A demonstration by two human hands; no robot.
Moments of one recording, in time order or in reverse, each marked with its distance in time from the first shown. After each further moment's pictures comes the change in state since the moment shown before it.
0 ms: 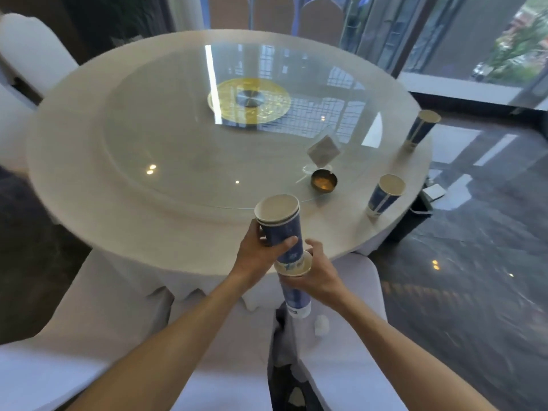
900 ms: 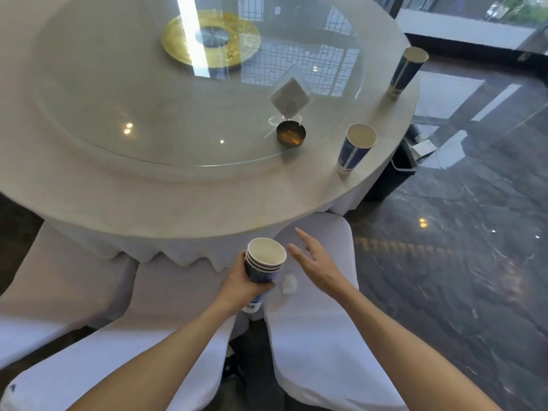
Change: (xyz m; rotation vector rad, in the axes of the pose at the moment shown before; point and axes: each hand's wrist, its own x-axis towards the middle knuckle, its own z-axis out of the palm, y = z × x) left_hand -0.070 -0.140 0.096 0.256 -0.131 -0.288; right_hand -0.026 0.134 -0.057 0.051 -0.138 0.130
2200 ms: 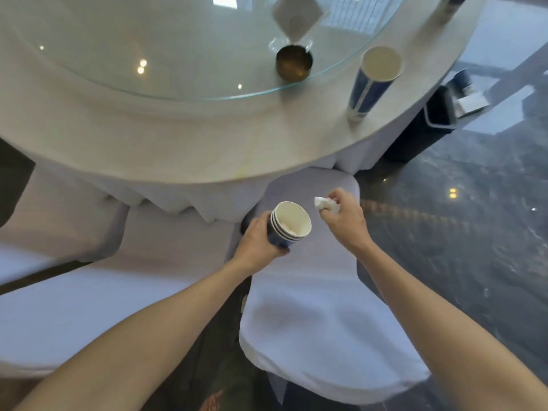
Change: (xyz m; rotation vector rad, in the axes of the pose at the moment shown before) left_hand 0.025 0.002 0.106 0.244 0.029 0.006; right_hand 0.036 0.091 -0.069 -0.164 0.247 0.002
